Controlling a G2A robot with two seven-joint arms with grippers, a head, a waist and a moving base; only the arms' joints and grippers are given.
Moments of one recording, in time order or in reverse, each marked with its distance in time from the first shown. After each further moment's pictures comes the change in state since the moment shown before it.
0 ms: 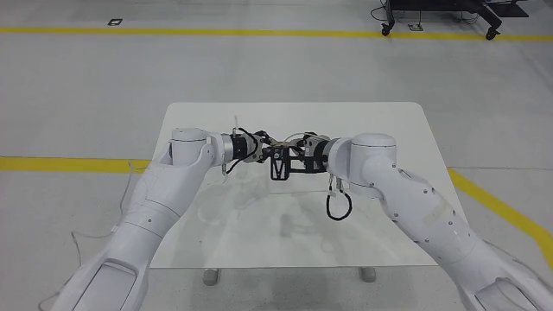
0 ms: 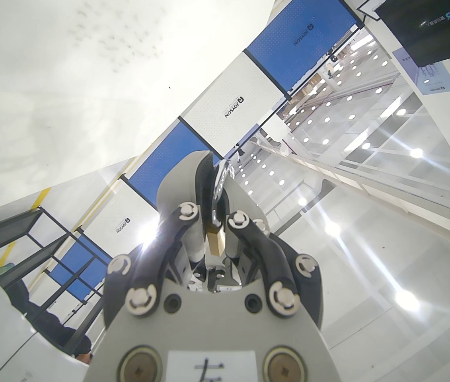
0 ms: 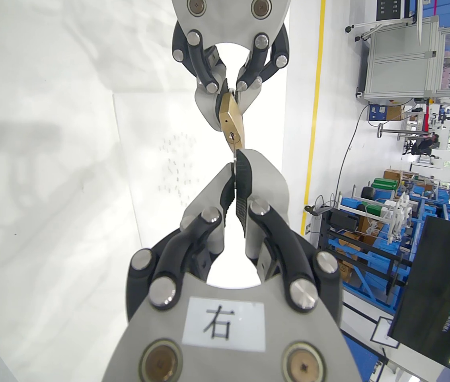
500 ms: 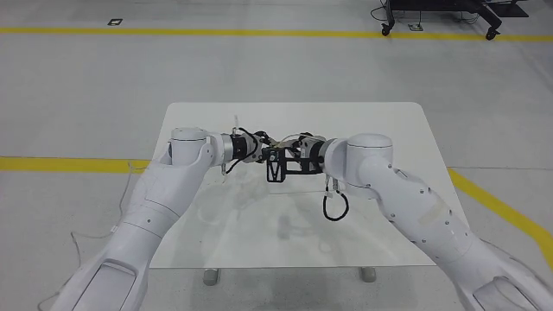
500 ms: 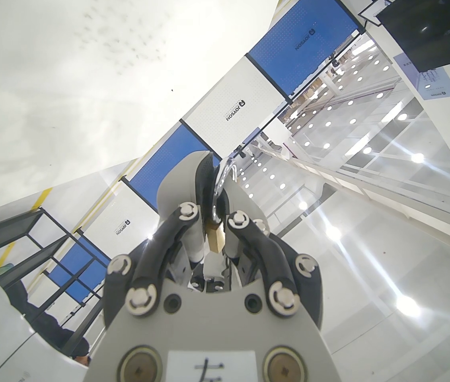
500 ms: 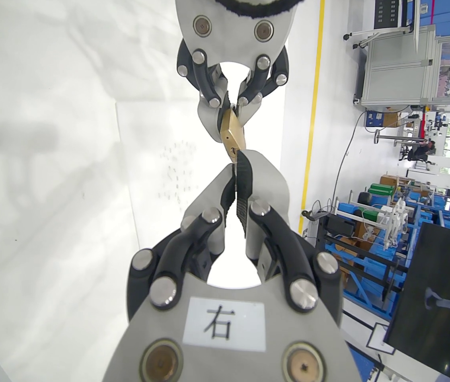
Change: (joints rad) left arm 0.000 0.003 -0.001 -0.006 -0.011 0.018 0.015; right arm 0.007 -0.008 -0.010 -0.001 0.002 -0.006 -0.026
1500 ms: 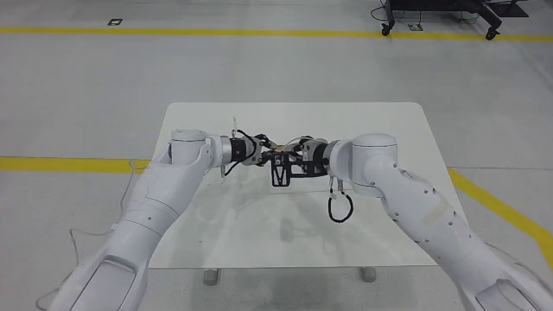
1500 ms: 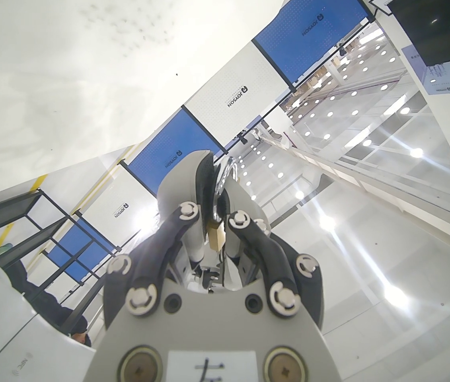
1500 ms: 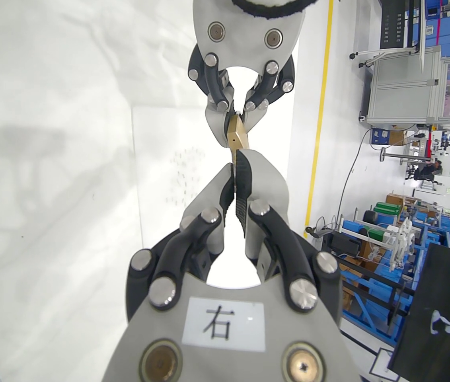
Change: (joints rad) left arm -0.021 0.001 0.032 0.062 -0.012 -0.008 -0.092; right arm -0.024 0.010 0.029 0.016 -0.024 -0.063 -0.084
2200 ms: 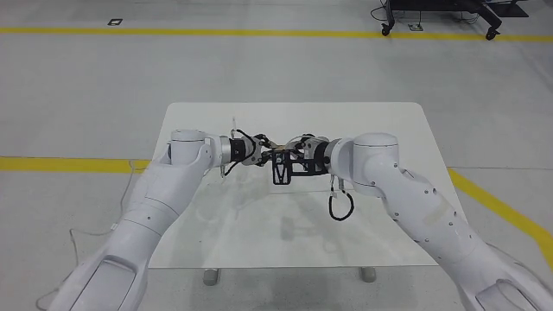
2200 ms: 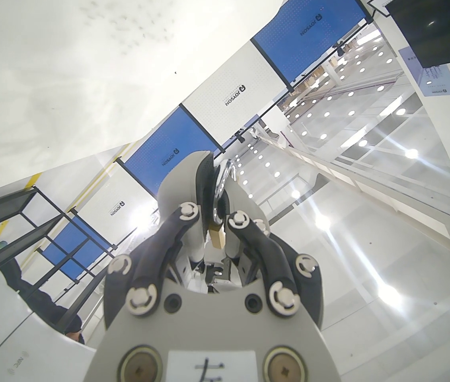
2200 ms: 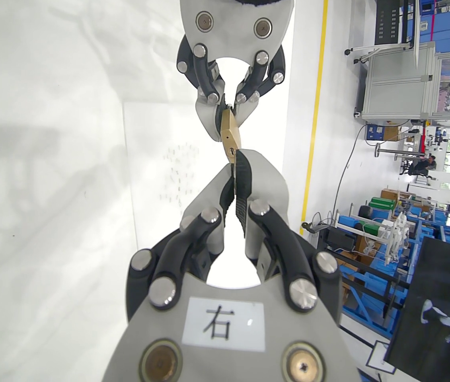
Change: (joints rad) left arm 0.000 0.002 -0.002 0.009 -0.019 0.002 0.005; right arm 0.000 -0.001 0.006 0.001 -0.016 0.001 -0.006
